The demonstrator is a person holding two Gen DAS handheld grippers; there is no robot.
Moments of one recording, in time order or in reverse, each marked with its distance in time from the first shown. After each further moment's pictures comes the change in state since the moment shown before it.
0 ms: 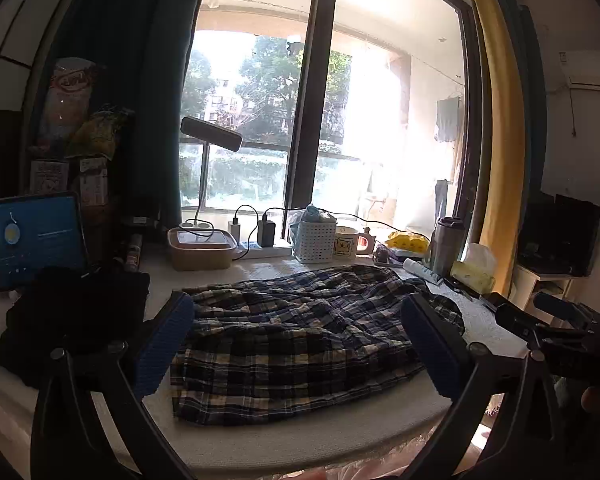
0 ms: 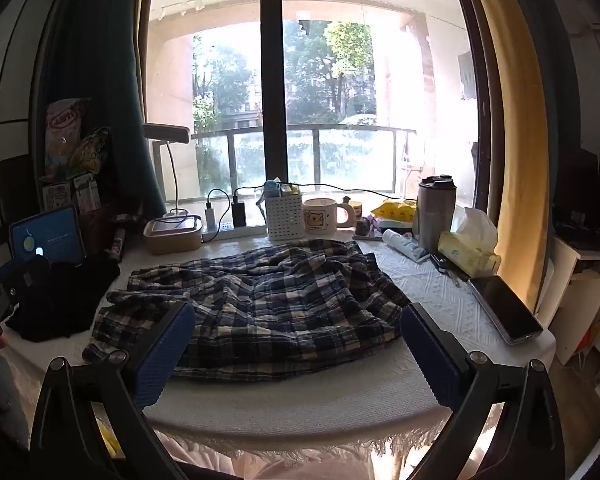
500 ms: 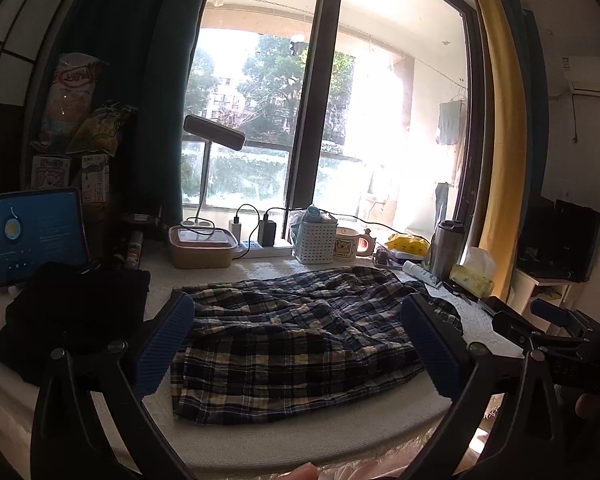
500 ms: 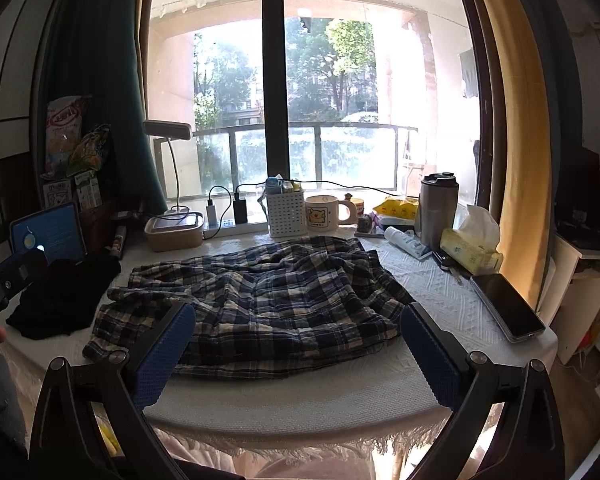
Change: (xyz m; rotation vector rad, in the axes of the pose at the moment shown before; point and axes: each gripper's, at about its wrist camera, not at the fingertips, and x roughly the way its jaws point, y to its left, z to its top) left arm -0.002 0.004 0.003 -0.022 0.004 0.004; right arm 0.003 0.003 -0.002 -0.004 0.006 0.002
